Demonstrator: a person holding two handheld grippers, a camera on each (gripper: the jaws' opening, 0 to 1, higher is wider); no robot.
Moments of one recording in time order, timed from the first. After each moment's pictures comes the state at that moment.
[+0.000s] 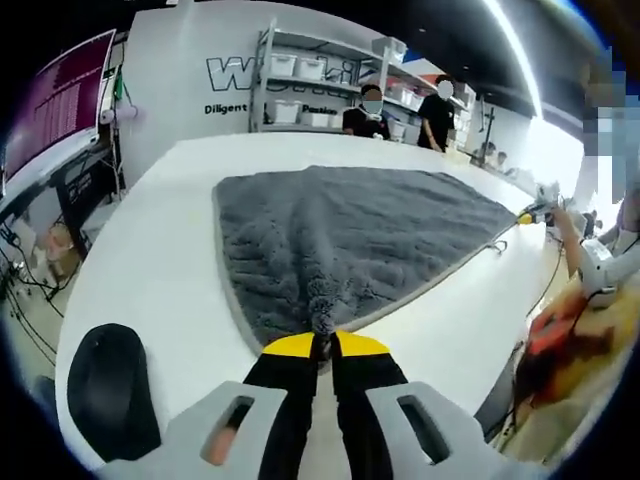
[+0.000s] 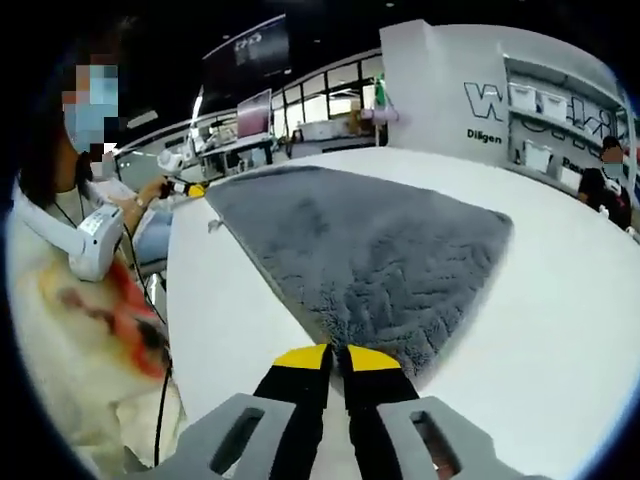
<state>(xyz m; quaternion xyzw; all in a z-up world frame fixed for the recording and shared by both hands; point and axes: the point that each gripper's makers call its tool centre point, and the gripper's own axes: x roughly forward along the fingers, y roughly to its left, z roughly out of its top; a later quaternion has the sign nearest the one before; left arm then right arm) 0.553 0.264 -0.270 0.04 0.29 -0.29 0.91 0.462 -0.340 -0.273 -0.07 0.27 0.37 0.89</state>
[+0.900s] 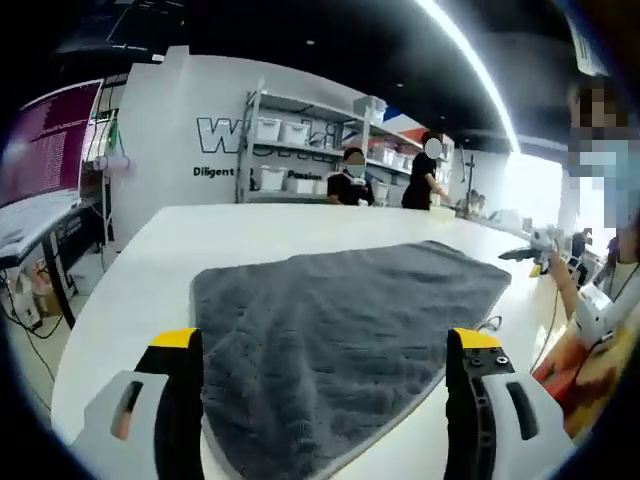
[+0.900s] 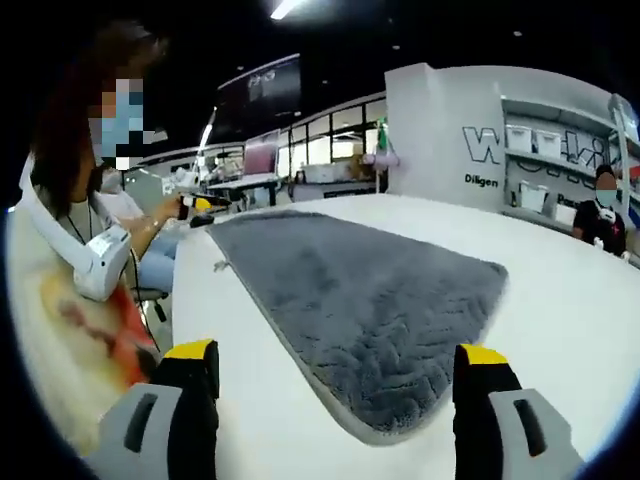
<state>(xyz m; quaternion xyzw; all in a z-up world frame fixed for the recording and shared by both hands) 0.617 0.220 -0.199 -0.02 0.15 -0.32 0.93 0.473 -0.322 -0.237 -0.06 0.17 0.36 0.91</state>
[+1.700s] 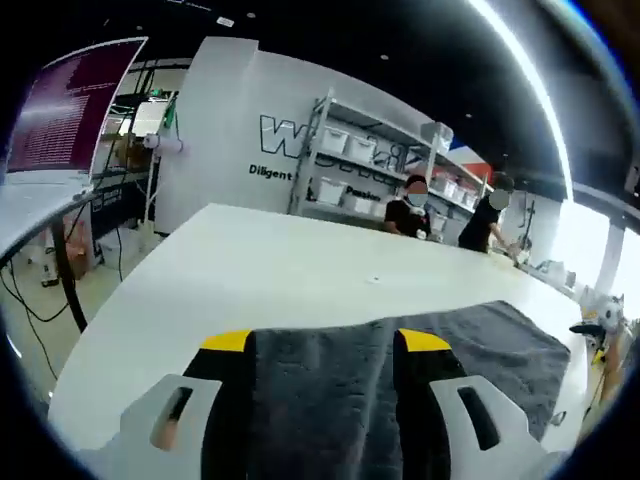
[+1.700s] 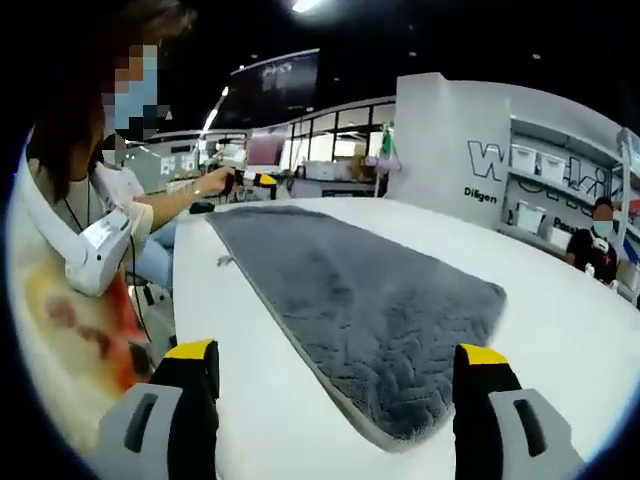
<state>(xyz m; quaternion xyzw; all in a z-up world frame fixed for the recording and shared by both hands) 0.776 0.233 -0.195 -0.08 0.16 -0.20 0.96 0.461 -0.304 -0.226 -0.11 0.16 0.35 0.92</state>
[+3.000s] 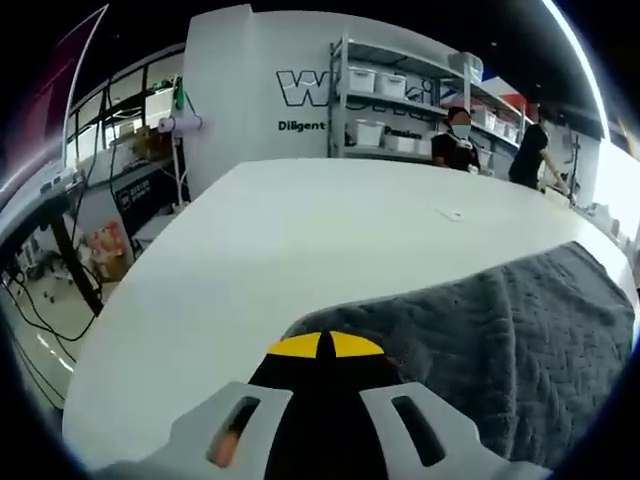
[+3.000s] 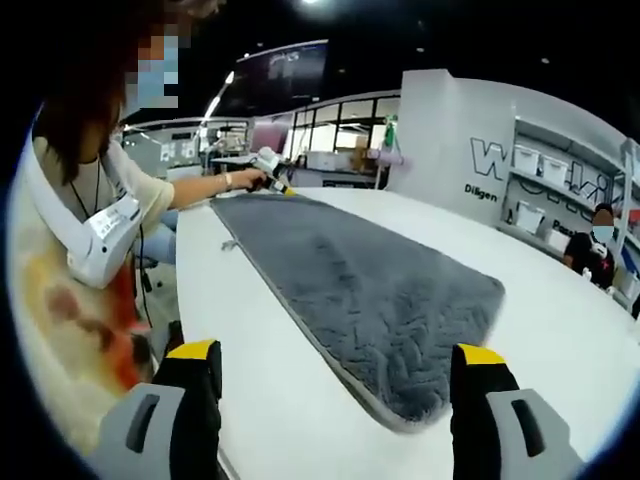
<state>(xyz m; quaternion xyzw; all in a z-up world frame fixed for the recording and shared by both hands) 0.850 0.260 -0.270 0.01 0.25 -0.12 0.96 0.451 -0.317 -0.233 -0.13 0.17 0.34 0.92</state>
